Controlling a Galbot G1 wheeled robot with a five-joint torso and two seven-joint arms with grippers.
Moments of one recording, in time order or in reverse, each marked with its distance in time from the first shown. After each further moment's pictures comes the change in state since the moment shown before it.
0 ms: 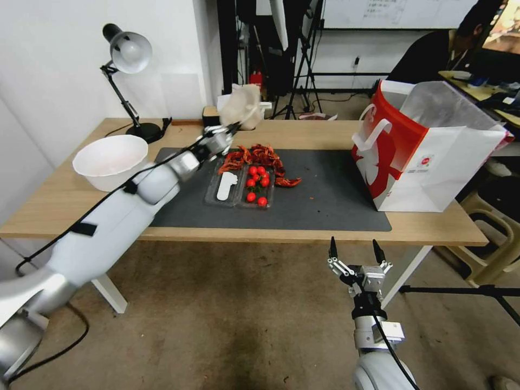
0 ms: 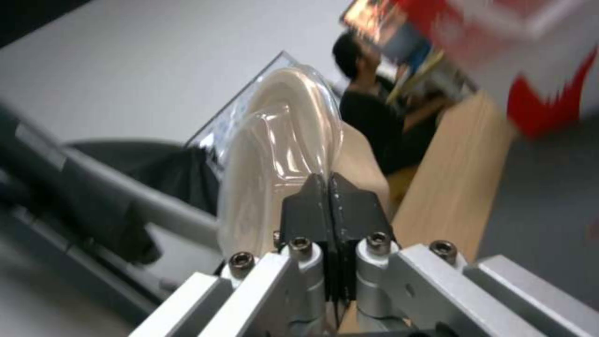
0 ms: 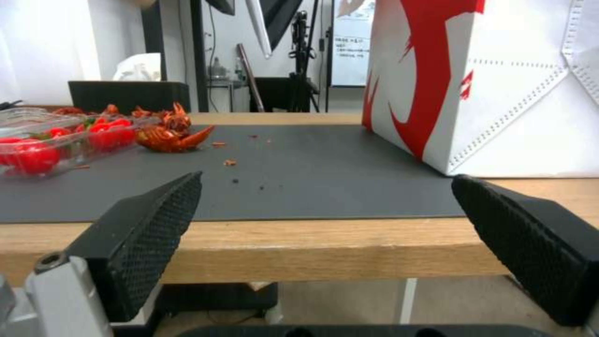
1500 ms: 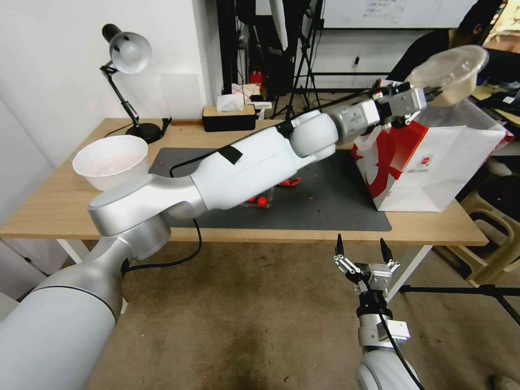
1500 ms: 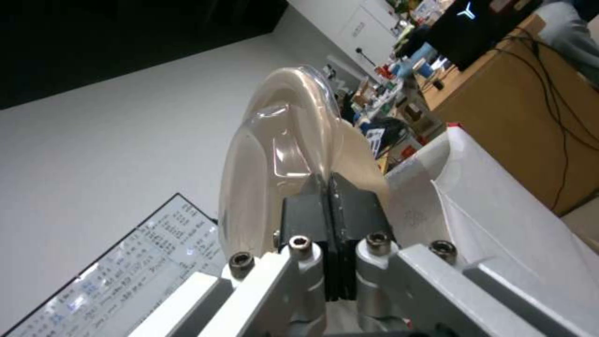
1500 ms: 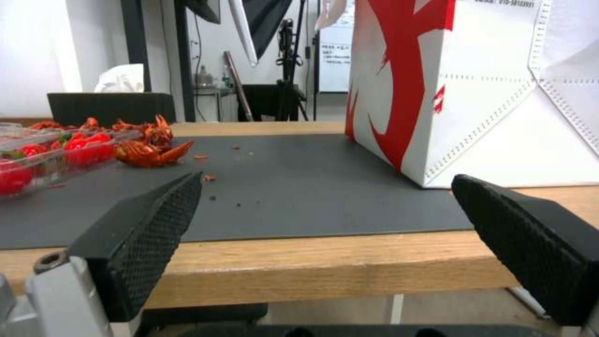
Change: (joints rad) left arm -0.386 -0.542 0.382 0.207 -0.218 0.065 -0.025; right arm 0.001 0.010 0.020 0.013 0.004 0.002 0.012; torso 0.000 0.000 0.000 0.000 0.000
